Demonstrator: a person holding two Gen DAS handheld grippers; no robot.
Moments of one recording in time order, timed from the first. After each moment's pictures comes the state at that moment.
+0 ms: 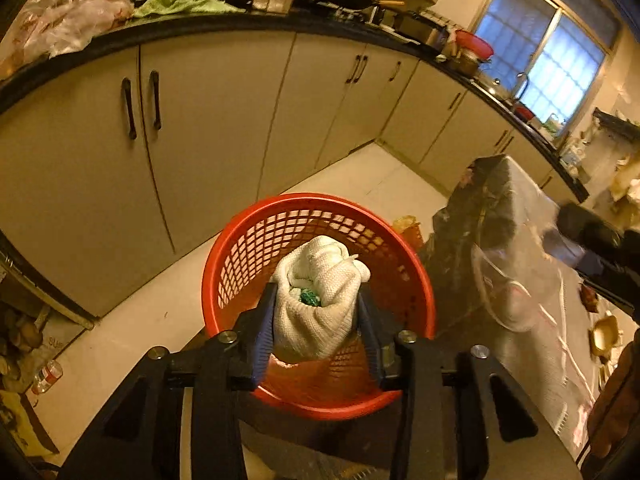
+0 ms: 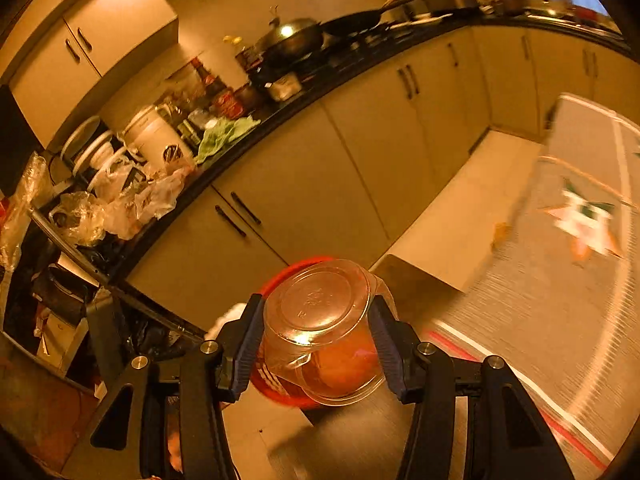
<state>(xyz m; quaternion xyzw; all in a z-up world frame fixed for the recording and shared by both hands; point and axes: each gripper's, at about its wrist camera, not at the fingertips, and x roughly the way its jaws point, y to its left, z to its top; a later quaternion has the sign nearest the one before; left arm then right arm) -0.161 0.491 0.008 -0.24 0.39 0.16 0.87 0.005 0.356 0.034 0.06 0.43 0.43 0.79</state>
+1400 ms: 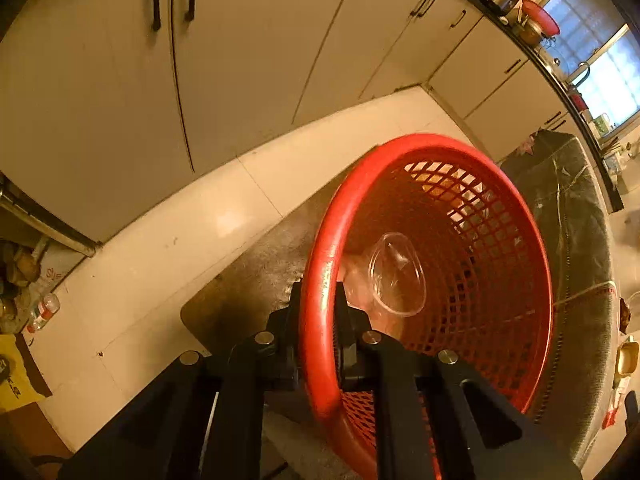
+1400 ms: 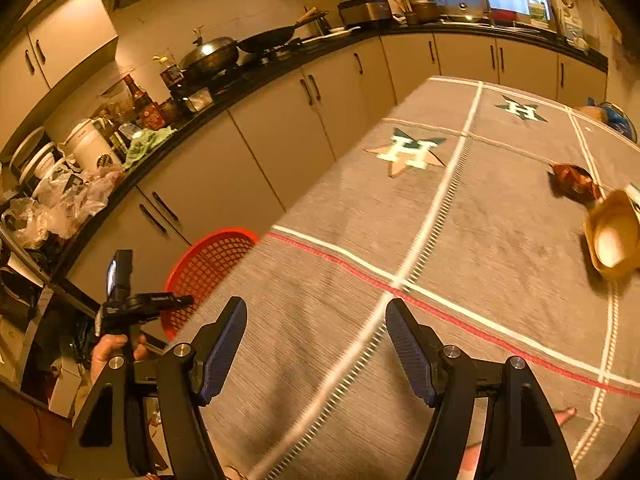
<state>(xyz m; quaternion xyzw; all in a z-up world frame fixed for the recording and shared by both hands) -0.145 0.539 -0.079 -0.31 0.49 0.18 0.79 -0.063 0.173 0.026 0.05 0.43 0.28 0.86</state>
